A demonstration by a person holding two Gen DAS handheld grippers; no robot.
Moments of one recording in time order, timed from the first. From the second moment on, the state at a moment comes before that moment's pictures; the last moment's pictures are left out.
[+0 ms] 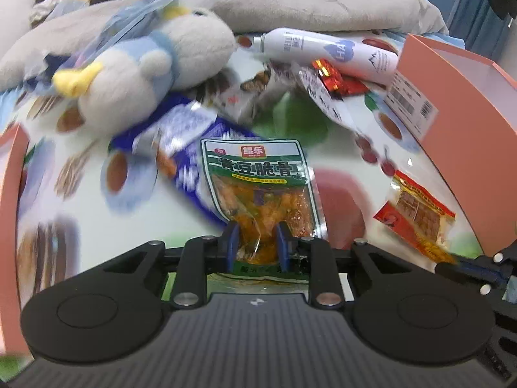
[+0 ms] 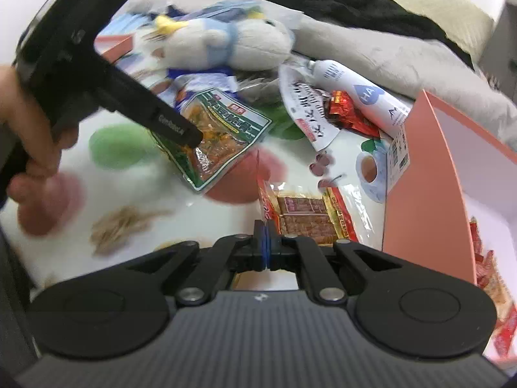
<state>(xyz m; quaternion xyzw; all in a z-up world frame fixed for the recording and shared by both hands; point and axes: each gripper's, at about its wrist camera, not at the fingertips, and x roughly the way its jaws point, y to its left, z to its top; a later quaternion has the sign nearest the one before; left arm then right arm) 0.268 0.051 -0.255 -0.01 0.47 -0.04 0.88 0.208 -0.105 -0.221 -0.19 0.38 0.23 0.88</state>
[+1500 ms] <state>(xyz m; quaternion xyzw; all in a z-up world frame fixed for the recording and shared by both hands) 0.183 0.063 -0.252 -0.16 0.48 -0.02 0.86 0.171 -0.151 -0.230 0.05 0.40 0.06 0.91</state>
